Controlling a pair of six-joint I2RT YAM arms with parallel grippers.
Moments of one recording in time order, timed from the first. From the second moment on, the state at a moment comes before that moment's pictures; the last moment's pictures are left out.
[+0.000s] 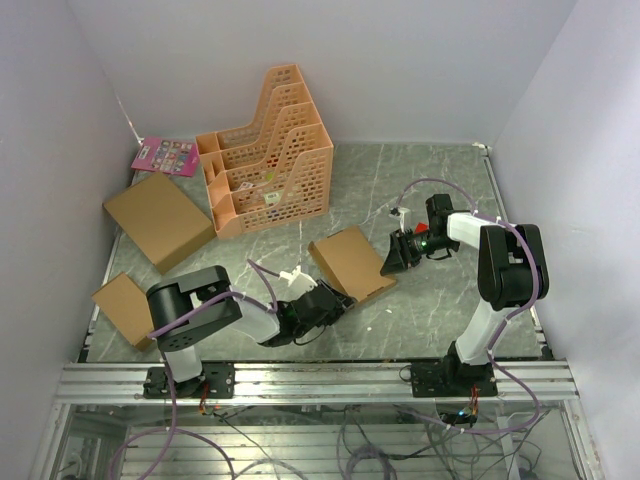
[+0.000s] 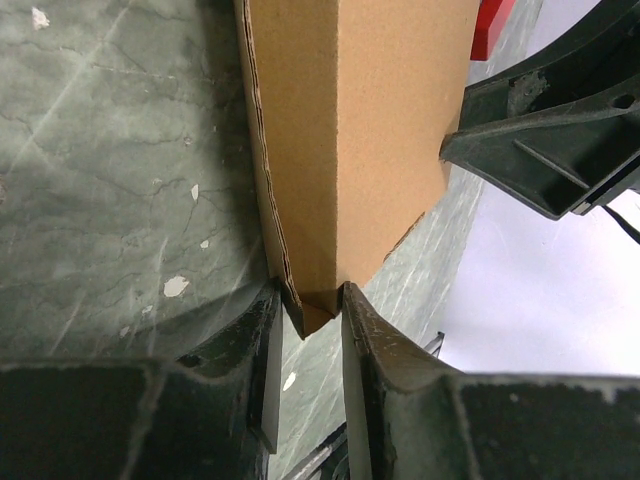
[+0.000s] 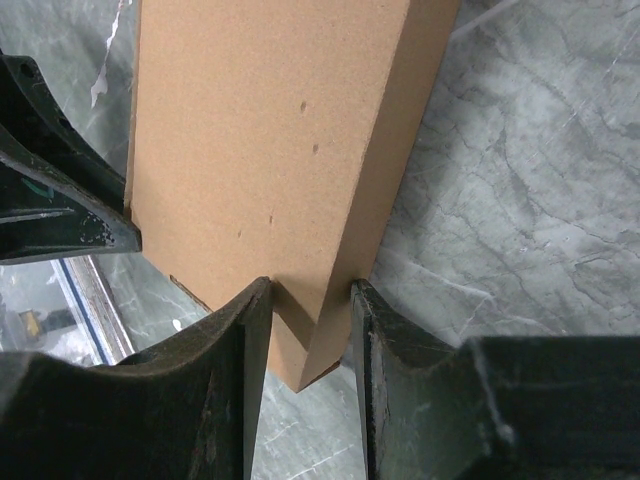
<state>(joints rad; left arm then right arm) -1.18 1.75 0.55 0.65 -0.40 -1.60 0.06 1.83 1.00 -0.60 -0.88 -0.50</state>
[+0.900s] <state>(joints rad) -1.11 1.34 0.45 0.47 -0.17 -0.96 0.01 1.67 1.08 -0.71 -0.89 -0.67</state>
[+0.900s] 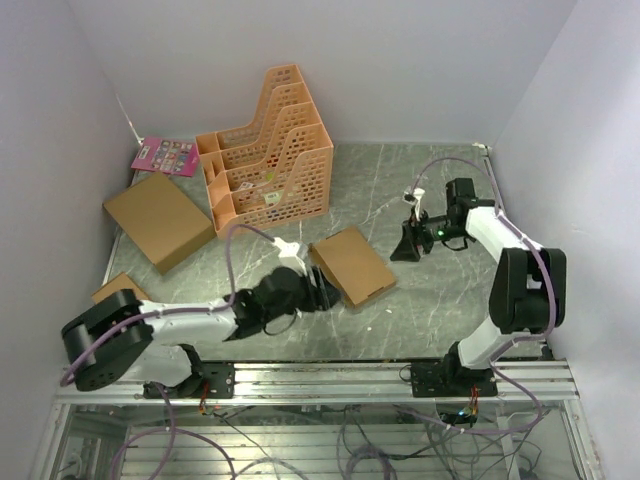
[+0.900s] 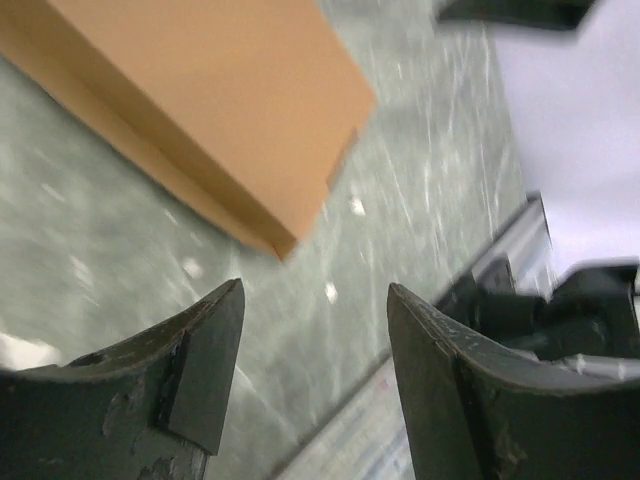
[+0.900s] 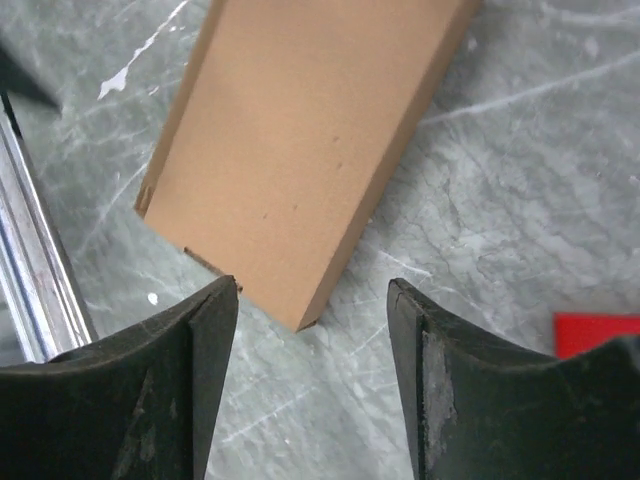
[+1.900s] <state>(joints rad) -0.61 1.90 0.99 0.38 0.21 -0.31 0.11 1.45 0.71 -0.62 -0.77 -1.48</state>
